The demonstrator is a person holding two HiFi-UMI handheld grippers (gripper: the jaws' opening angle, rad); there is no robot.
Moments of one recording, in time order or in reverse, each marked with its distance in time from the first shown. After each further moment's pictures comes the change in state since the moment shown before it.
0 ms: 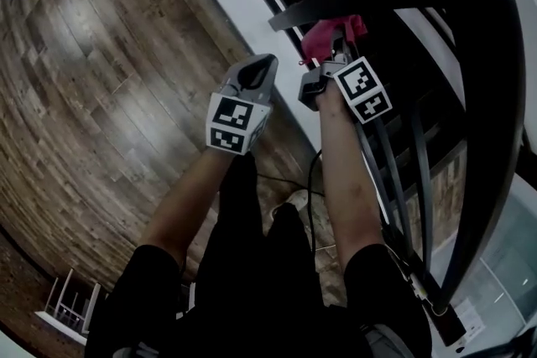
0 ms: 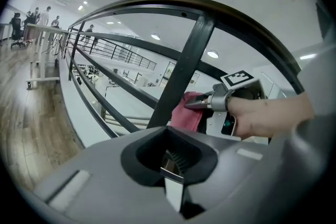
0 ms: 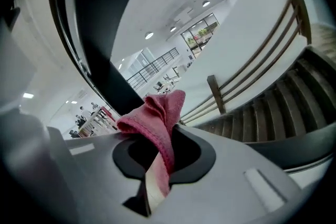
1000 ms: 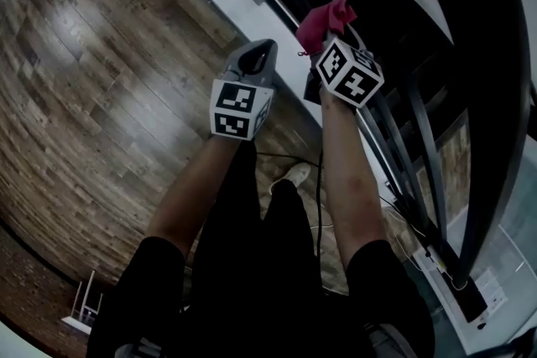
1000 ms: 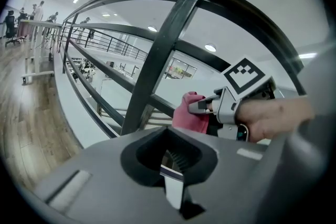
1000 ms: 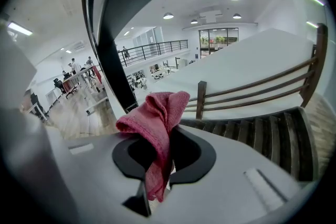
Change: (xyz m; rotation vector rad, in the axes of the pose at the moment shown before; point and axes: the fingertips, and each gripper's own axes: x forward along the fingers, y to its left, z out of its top) left arm 0.011 -0.048 -0.026 -0.007 0.079 -0.036; right arm -0.047 -0.045 -0.013 -0.415 0.154 -0.201
